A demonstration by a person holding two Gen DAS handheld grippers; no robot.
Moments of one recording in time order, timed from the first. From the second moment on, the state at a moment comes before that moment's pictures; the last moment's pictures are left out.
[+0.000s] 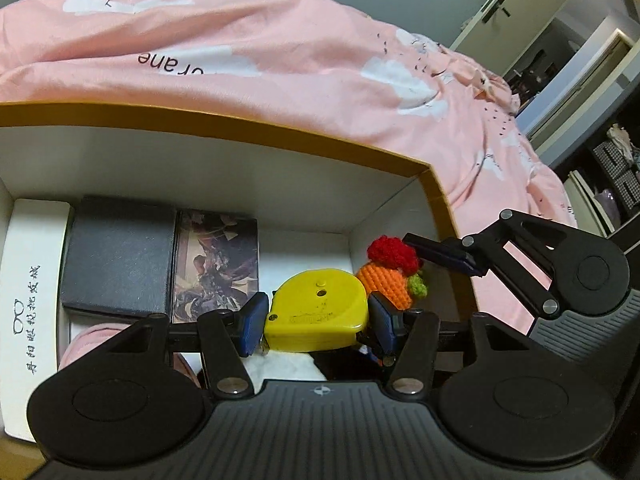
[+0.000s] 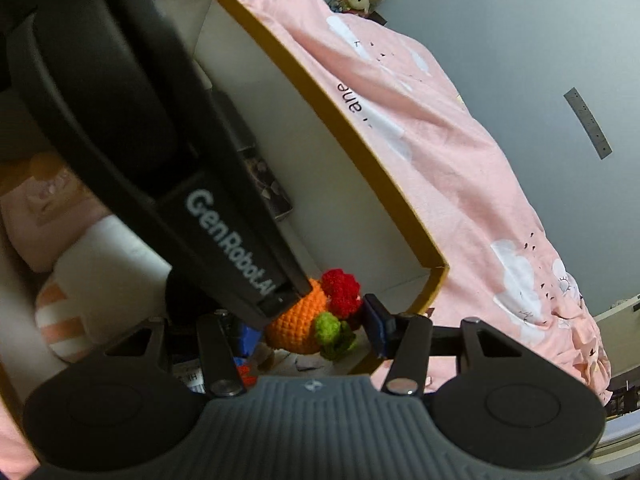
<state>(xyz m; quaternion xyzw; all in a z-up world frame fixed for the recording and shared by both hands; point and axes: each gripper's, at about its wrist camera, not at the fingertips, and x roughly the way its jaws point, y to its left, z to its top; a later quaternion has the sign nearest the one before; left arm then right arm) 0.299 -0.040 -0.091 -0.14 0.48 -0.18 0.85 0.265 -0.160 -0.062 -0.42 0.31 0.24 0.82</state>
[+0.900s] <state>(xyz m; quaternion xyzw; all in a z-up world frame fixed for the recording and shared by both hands) 0.311 -0.042 -0.108 -0.15 0.50 -0.16 0.83 0.243 -0.160 -0.043 -0.46 0.29 0.23 0.81</state>
